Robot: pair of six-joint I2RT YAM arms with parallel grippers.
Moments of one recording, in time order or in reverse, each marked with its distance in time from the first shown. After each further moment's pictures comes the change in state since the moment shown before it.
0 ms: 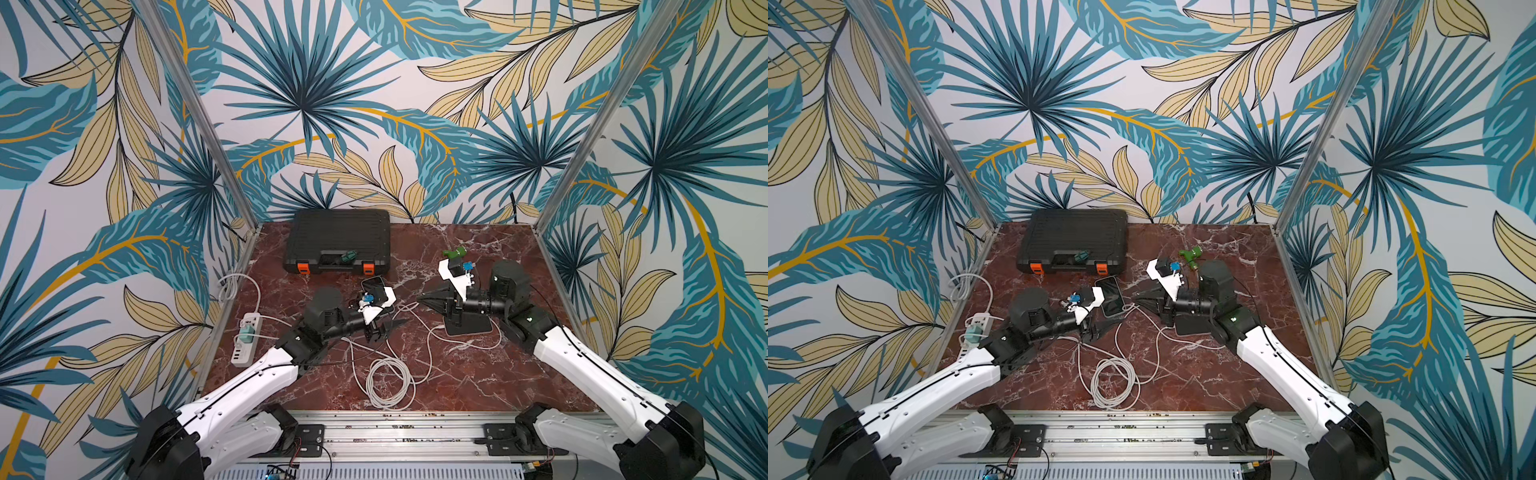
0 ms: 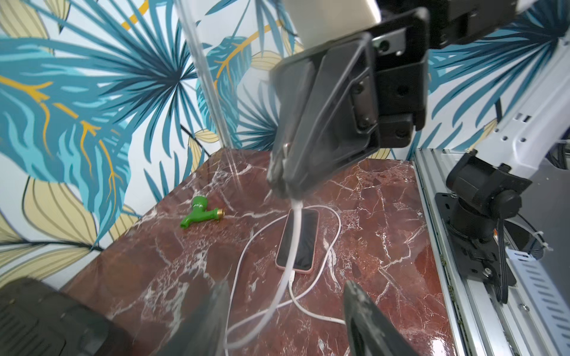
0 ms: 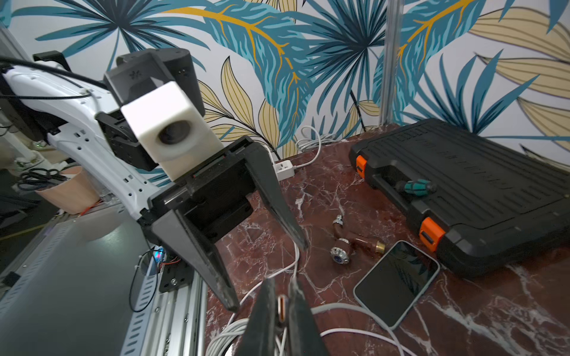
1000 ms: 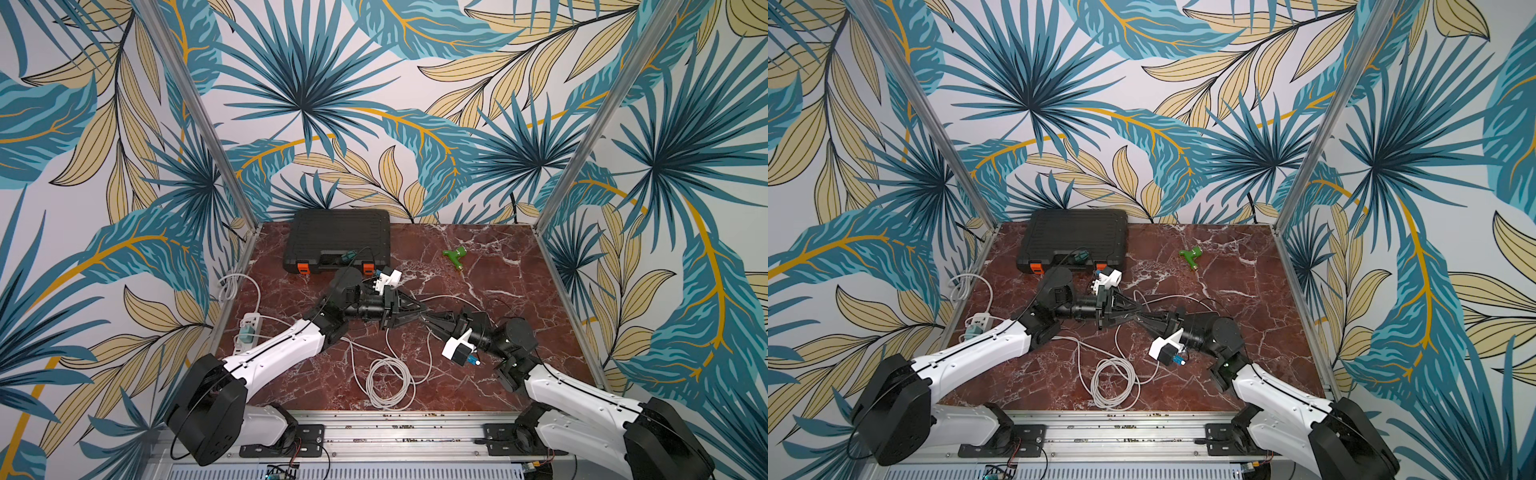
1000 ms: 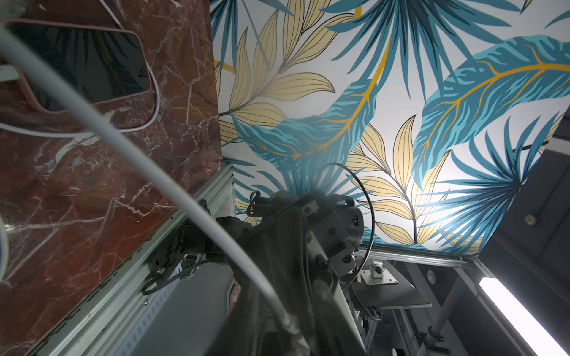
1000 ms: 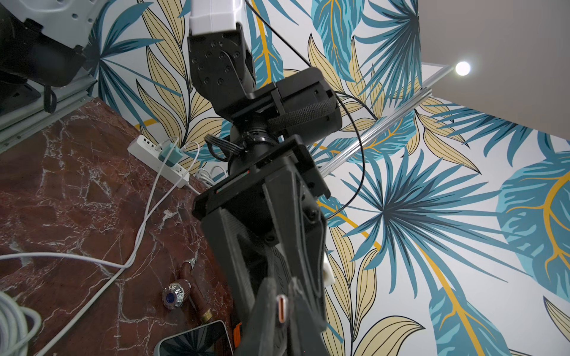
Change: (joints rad) left arm 0.027 0.268 0.154 0.081 0.349 -1.684; right arm 0.119 -0.089 -0.538 0.945 0.232 -0.814
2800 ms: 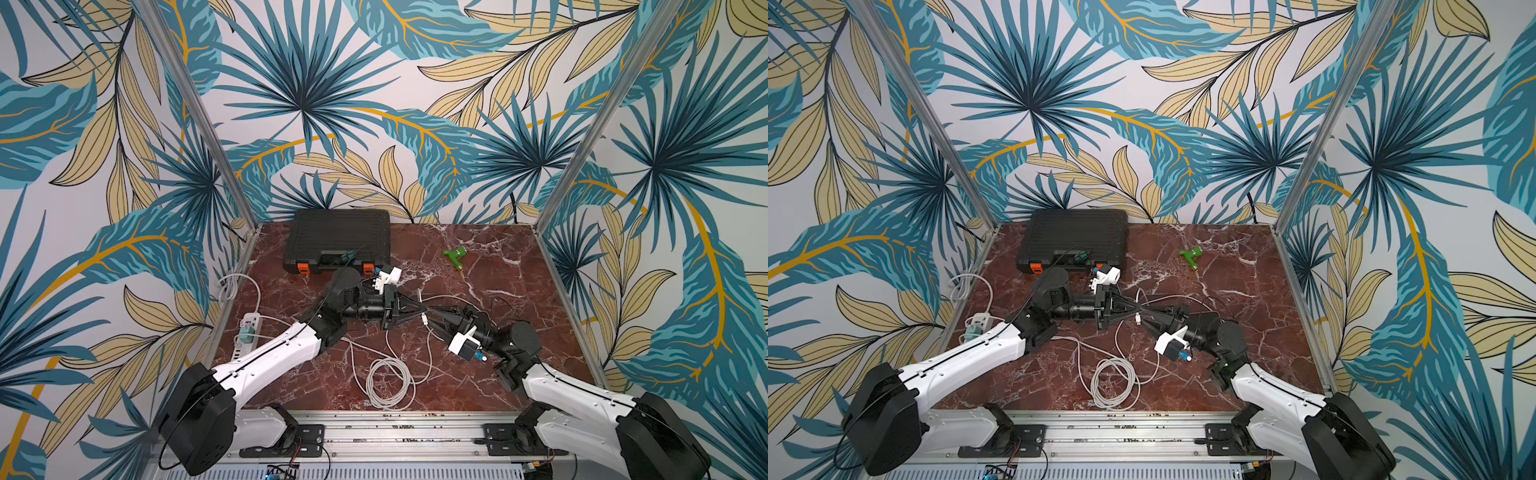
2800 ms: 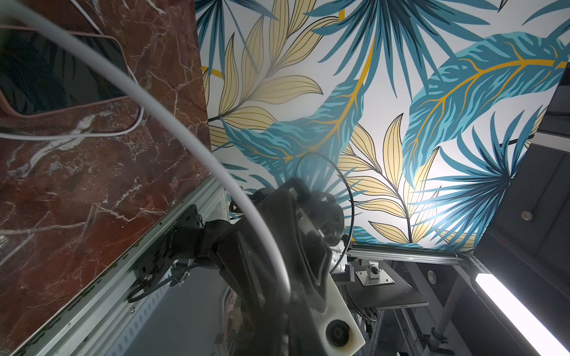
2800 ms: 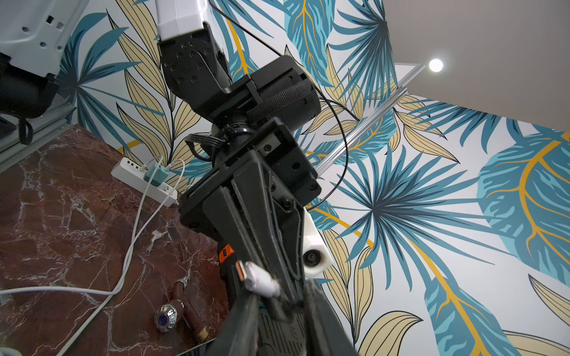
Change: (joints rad) left arm -0.033 -0.038 0.016 0.018 -0.047 -0.035; right arm -0.018 0.036 -0.032 0.184 -0.001 0.121
